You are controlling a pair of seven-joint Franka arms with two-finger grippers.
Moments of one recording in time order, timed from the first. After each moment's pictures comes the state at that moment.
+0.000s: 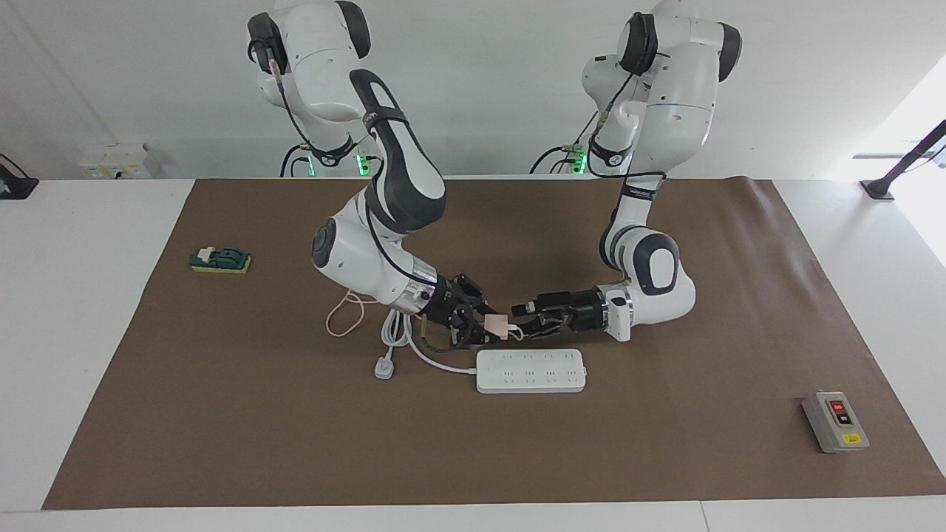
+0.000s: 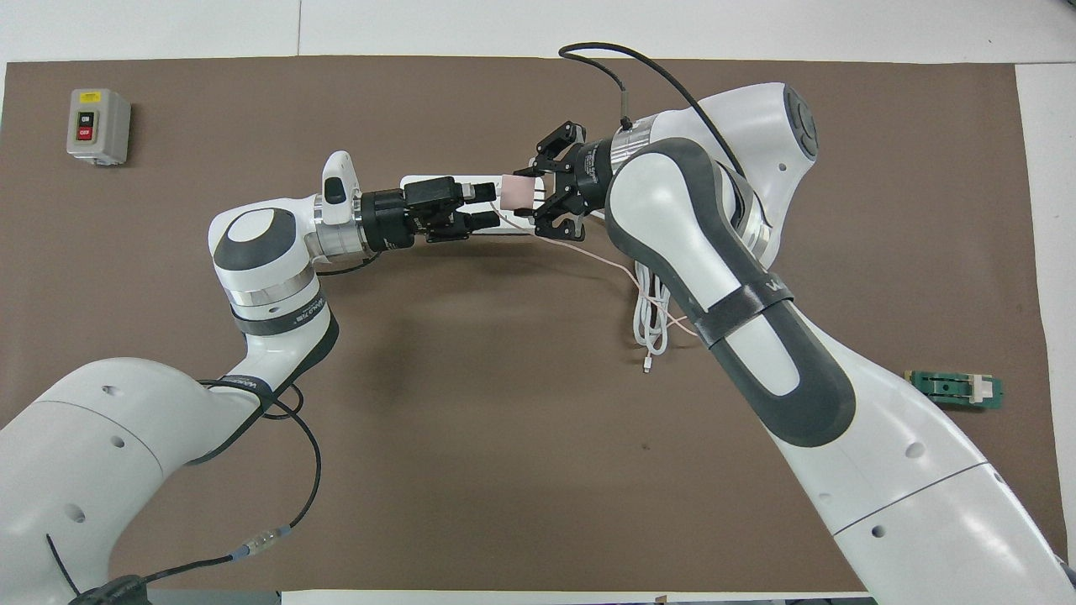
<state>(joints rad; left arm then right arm) -0.20 0.58 -0.08 -1.78 -1.77 1.84 0.74 0.43 0.58 -0.05 -1.45 0.95 2.20 1.46</state>
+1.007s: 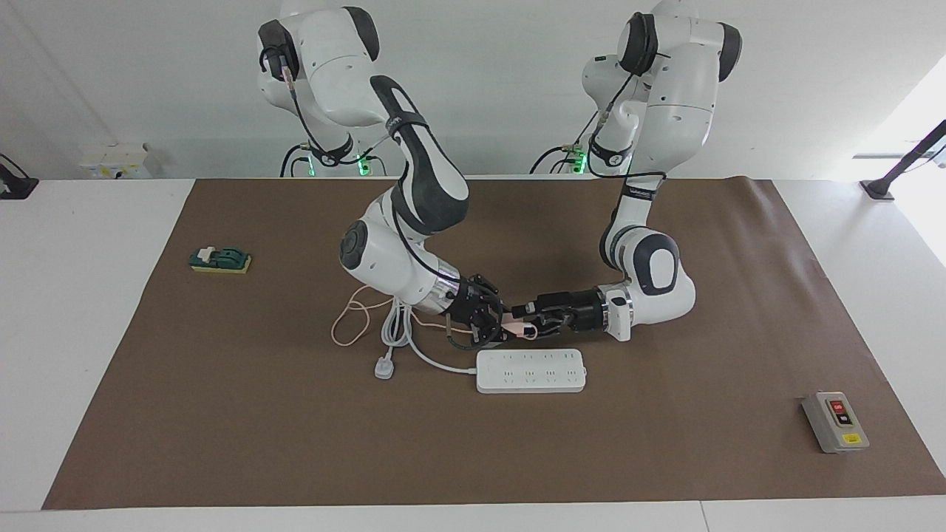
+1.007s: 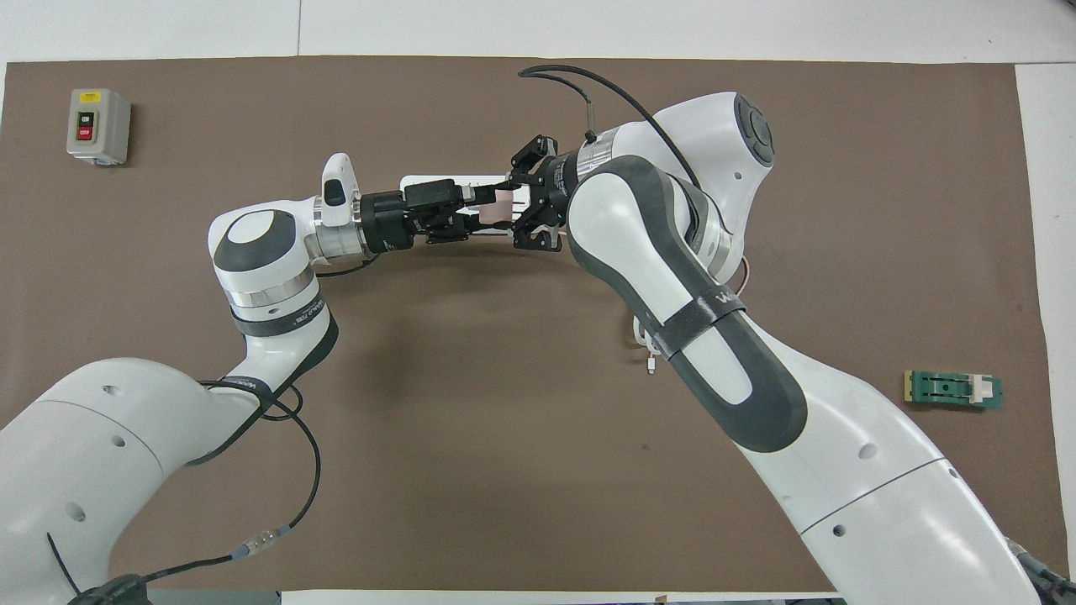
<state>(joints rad) -0.20 0.58 -0.07 -1.79 -1.77 1.84 0.75 0.47 0.61 -0.06 -1.43 0.92 2.20 1.46</state>
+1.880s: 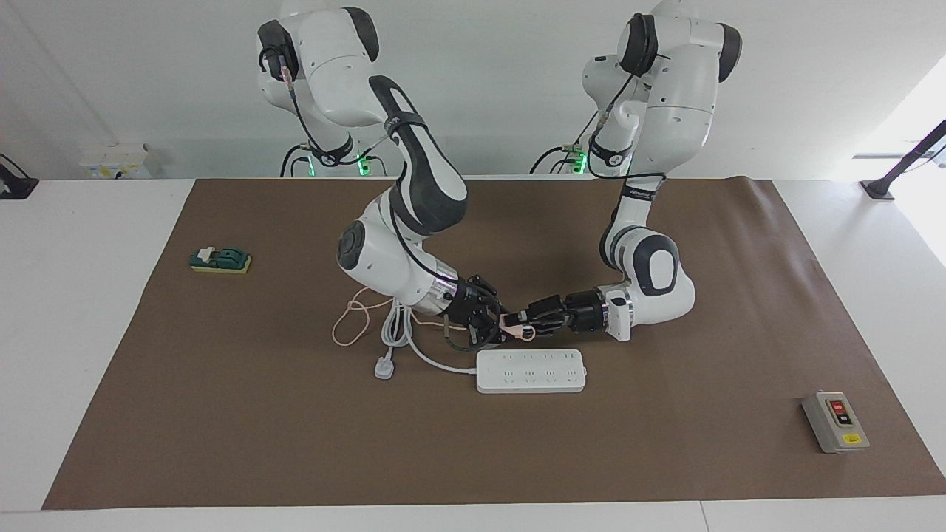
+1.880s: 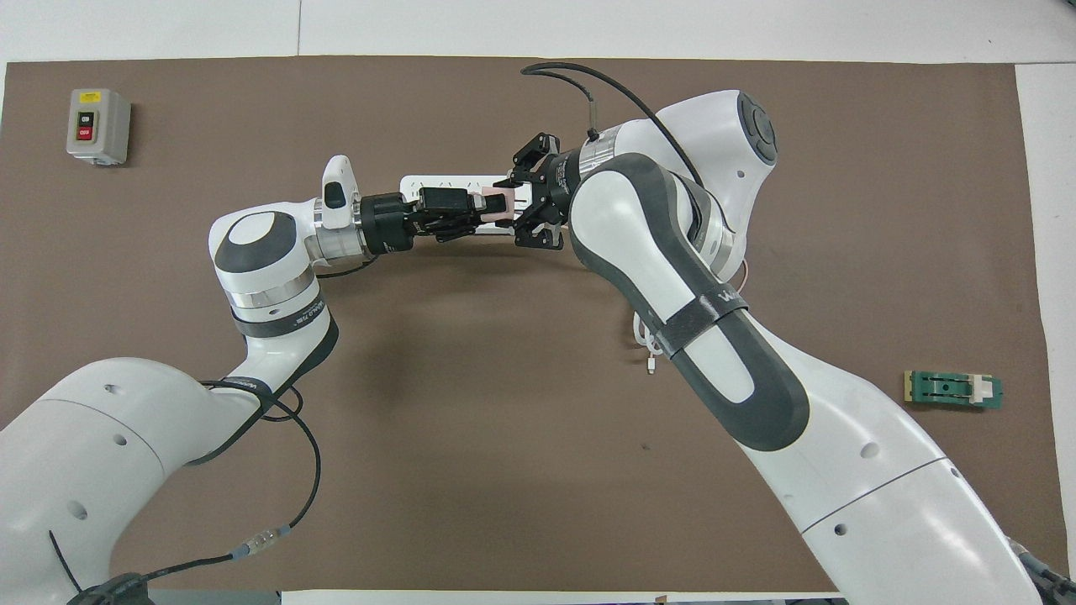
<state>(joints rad) -0.20 0.58 -0.07 -1.79 -1.77 1.84 0.77 0.47 0.61 -0.06 -1.42 0.92 2.20 1.46</state>
